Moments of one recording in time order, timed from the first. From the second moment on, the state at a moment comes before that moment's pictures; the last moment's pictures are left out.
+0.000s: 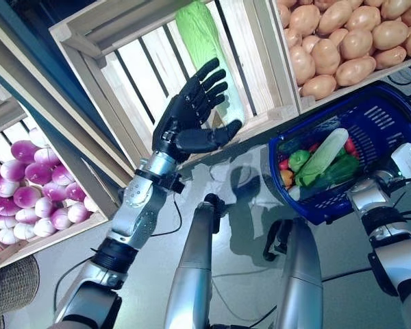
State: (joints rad) left arm -0.53 0.60 -0.27 0.05 -0.44 -0.25 -0.02; right arm -0.86 -0.63 0.34 0.98 0.04 0.41 -0.71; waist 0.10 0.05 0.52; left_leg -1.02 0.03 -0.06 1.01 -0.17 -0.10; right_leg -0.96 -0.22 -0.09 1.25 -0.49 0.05
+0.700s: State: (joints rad) left arm -0.97 1.23 -0.75 0.15 0.90 -0.06 0.41; right arm -0.56 -0.74 0.36 0.77 0.17 0.09 -0.67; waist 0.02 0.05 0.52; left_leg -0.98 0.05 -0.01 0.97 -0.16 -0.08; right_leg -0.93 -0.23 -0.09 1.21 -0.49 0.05
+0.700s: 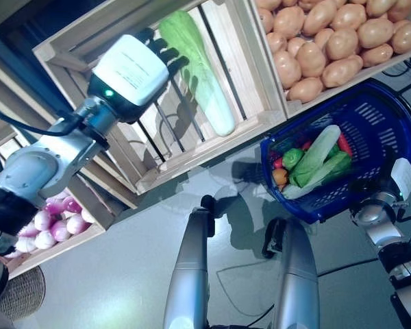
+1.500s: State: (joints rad) left arm -1.02 1.06 -0.93 0.56 0.97 -0.22 0.70; right arm -0.61 -0.74 0.39 0.76 0.21 0.09 -0.65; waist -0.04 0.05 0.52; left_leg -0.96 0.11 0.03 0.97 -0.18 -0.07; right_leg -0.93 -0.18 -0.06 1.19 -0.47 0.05
